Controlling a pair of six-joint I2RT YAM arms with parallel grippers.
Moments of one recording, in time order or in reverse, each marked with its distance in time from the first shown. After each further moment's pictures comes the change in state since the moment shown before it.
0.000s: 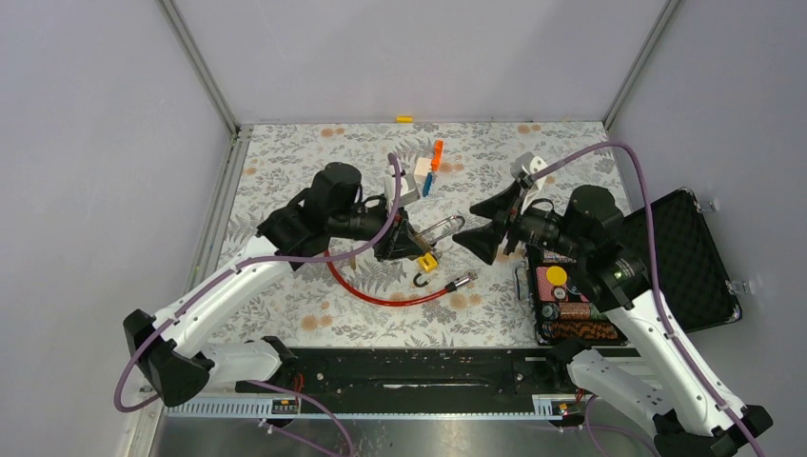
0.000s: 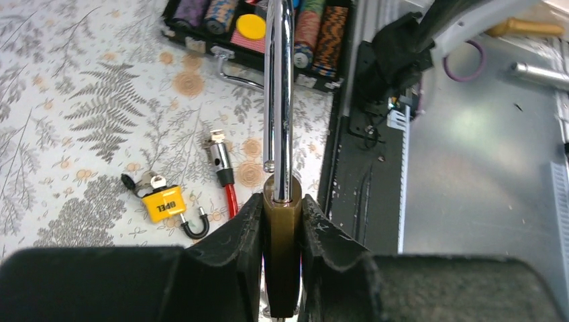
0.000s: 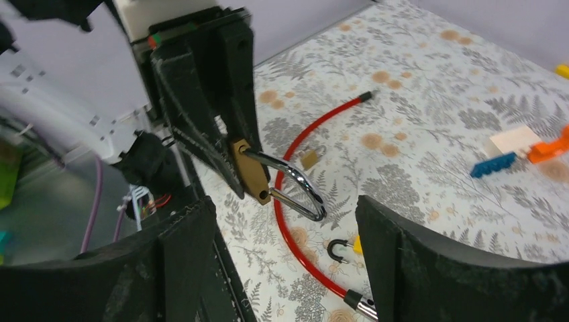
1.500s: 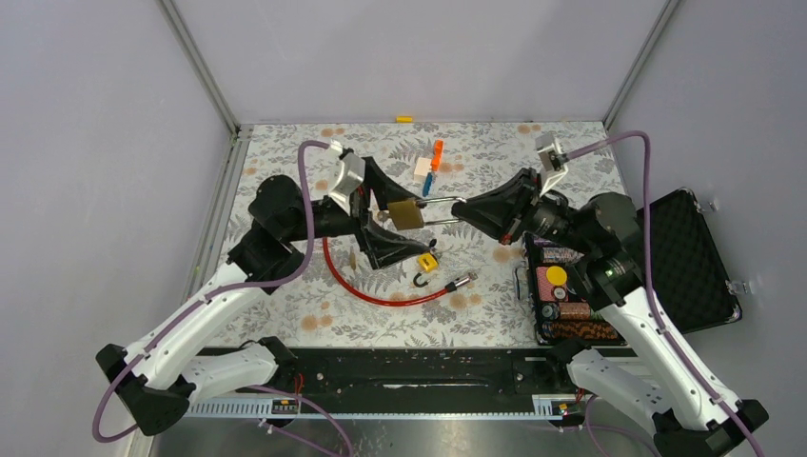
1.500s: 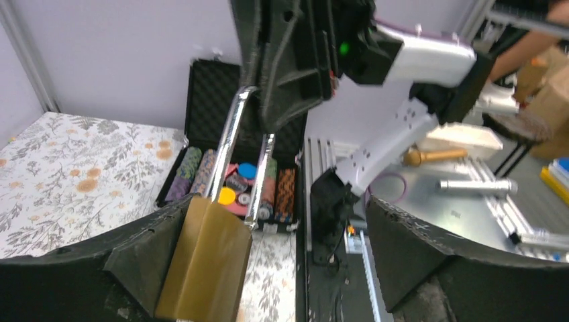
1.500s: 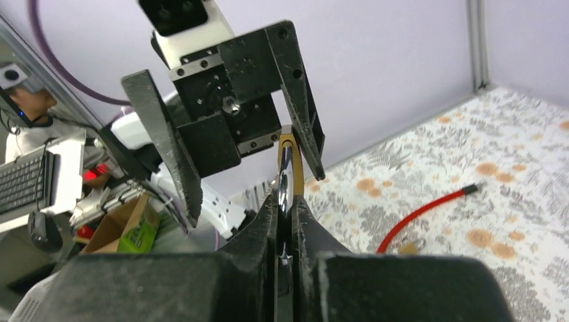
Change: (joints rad) left arm 0.004 -0.199 -0.099 0.549 0.157 -0.275; right arm 0.000 0.011 -0.050 0.477 -0.185 0.438
